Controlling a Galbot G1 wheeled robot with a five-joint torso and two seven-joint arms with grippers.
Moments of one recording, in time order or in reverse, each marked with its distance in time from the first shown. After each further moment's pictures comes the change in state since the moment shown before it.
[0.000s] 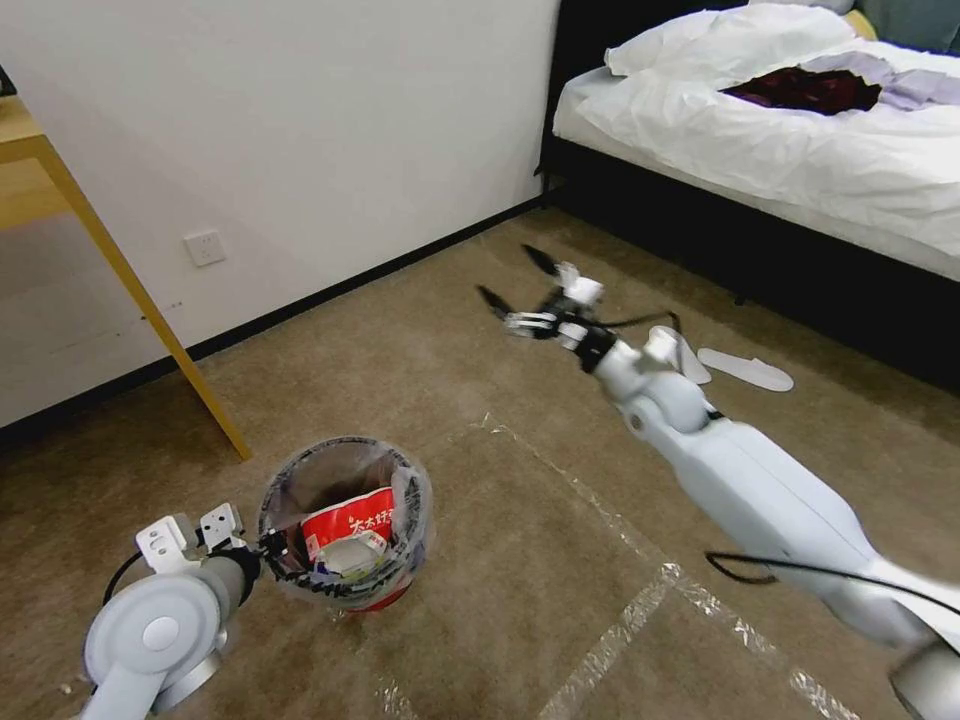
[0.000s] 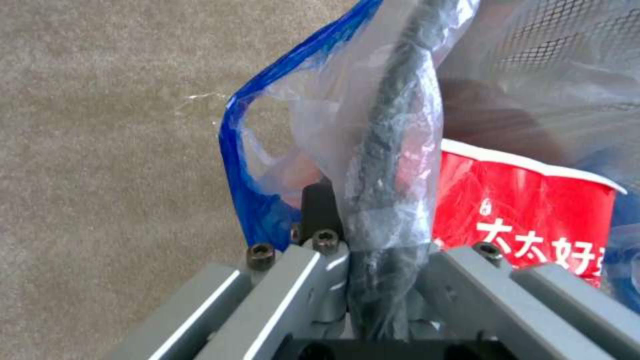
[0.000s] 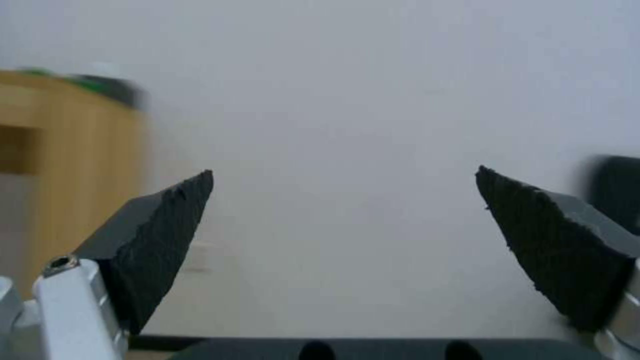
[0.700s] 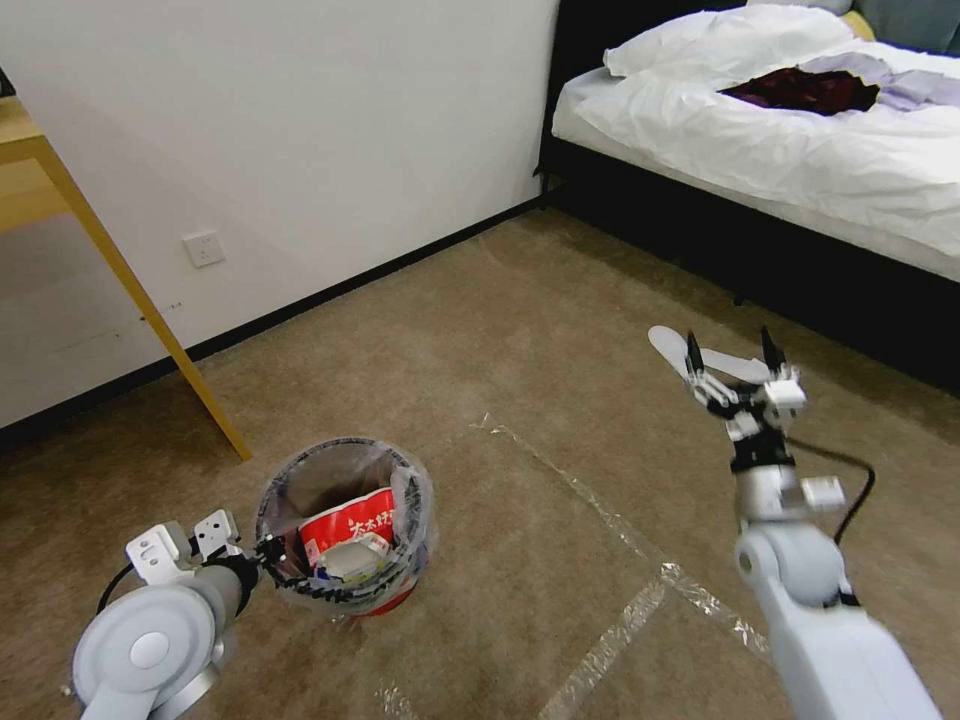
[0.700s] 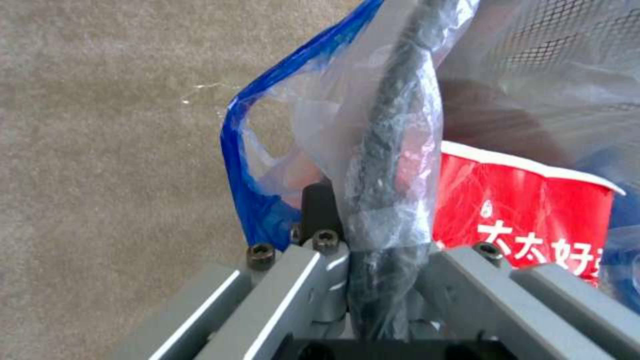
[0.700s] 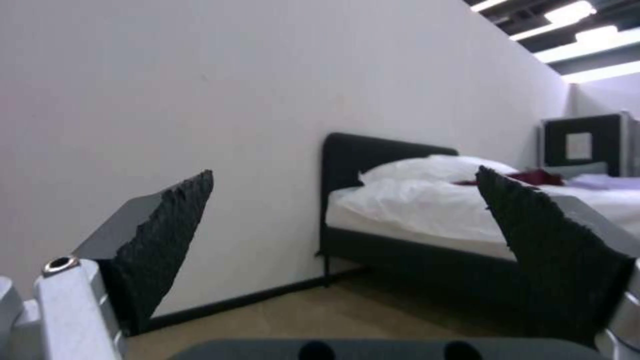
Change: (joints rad) left arm 0.047 -0.053 -0.038 -0.060 0.000 0.013 -0.031; right arm -0.691 0.285 0.645 0.342 -0.363 0.021 0.206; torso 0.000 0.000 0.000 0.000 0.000
